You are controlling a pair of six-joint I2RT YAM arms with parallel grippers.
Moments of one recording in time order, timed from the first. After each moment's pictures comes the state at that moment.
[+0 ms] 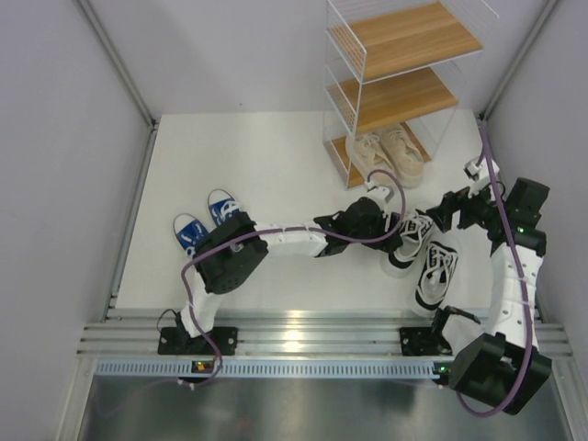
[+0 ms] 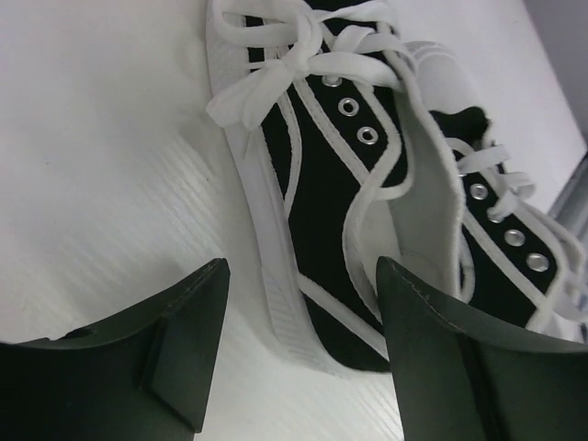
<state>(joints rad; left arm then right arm) -1.05 2.03 1.35 0.18 0.04 -0.61 -0.40 0.94 0.83 -0.55 -0.84 -0.47</state>
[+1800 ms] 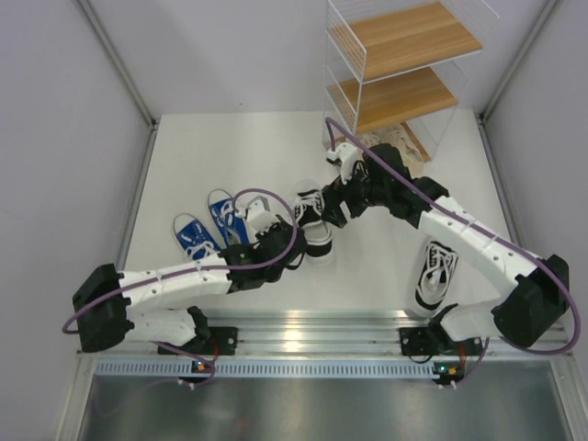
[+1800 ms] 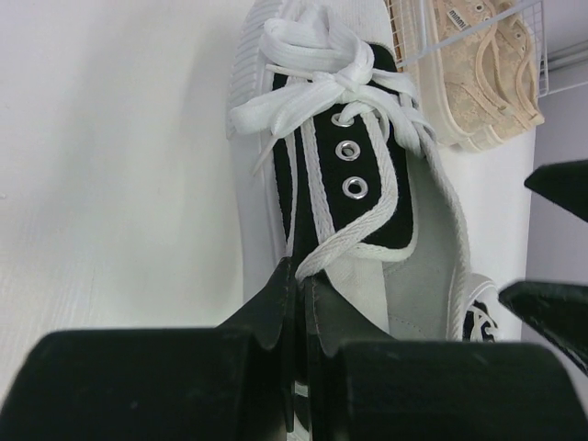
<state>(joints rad) -1.10 1.22 0.77 -0.21 -0.76 -1.32 0.65 1.34 1.19 -0.53 -0.33 -0.08</state>
